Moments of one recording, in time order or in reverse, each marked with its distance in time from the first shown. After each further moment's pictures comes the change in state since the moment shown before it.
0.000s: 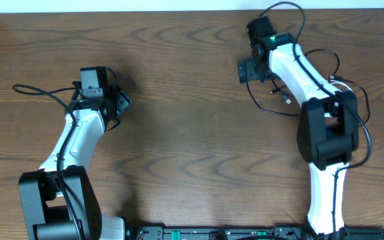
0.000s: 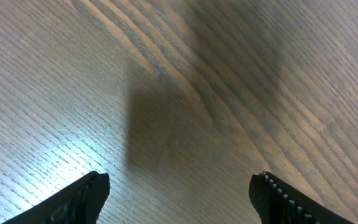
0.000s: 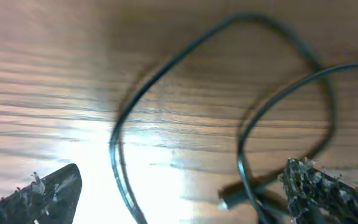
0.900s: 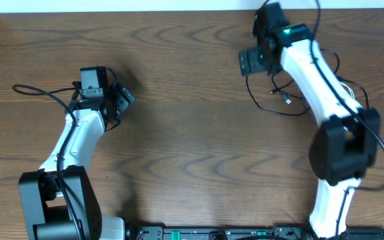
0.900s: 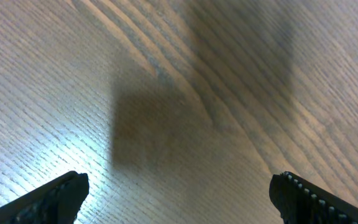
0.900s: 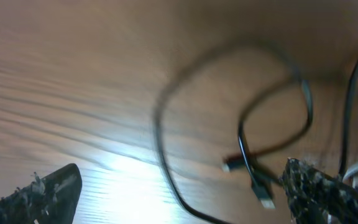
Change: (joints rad) left arm 0.000 0.000 0.000 0.002 0.000 -0.007; right arm 0.000 -0.177 0.008 -0.035 -0.132 -0.061
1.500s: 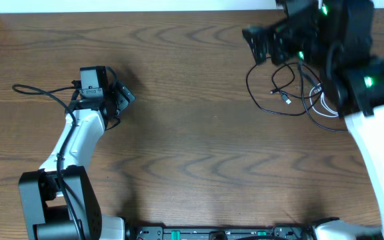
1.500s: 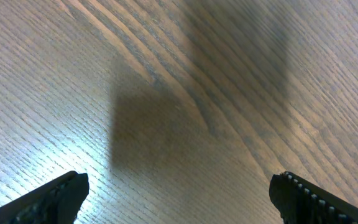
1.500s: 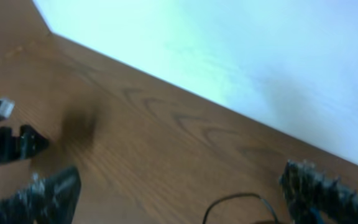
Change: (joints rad) left arm 0.000 0.000 0.000 0.019 0.000 0.000; right arm 0.007 -0.634 -0.236 0.308 -0.280 -0.213
